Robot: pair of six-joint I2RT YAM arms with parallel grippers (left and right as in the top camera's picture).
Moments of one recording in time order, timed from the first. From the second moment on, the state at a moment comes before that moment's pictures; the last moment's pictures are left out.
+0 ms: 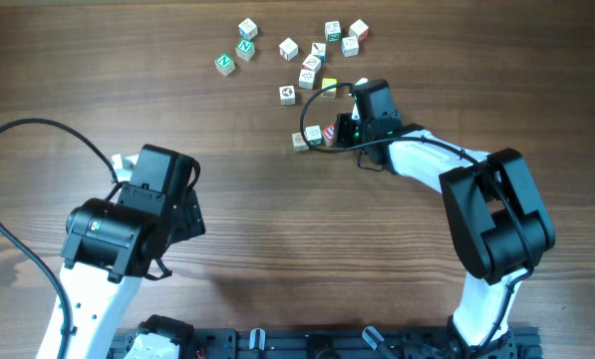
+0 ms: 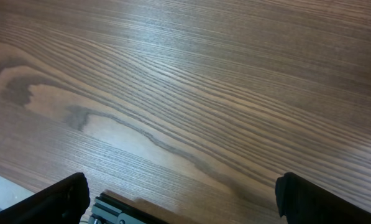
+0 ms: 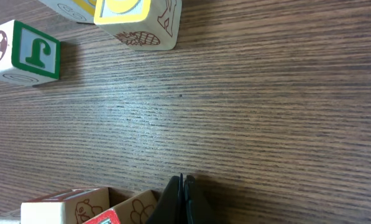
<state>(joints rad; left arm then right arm) -0.29 1.05 1.14 -1.41 -0.39 -0.54 0.38 2.02 1.10 -0.01 -0.11 0.44</state>
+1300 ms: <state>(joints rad) -0.29 1.05 1.14 -1.41 -0.39 -0.54 0.38 2.00 1.11 -0.08 -0.18 0.49</state>
